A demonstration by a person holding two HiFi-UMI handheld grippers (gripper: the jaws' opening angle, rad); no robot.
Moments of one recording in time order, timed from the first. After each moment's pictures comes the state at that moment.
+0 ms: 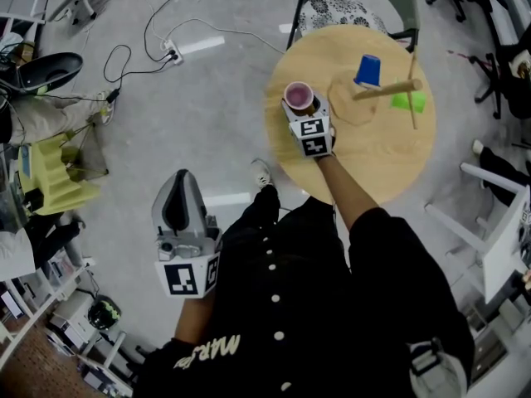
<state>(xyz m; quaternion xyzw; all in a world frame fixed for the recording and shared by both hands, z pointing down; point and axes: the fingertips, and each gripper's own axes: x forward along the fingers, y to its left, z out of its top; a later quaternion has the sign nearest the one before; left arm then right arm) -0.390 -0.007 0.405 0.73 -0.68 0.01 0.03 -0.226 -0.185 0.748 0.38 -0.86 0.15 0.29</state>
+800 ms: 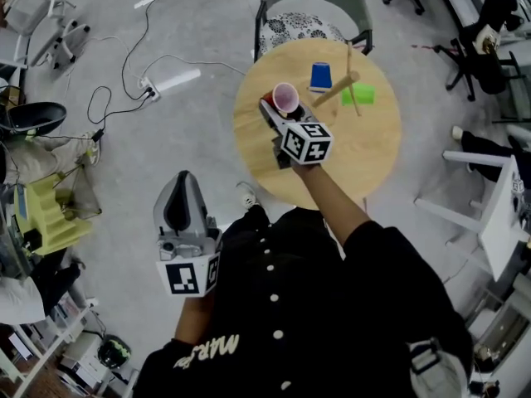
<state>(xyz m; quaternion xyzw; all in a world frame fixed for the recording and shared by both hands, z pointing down) -0.326 -0.025 0.362 0.77 -0.64 -0.04 0.00 -0.179 -0.202 0.613 0.44 -0.84 0.32 0.04</state>
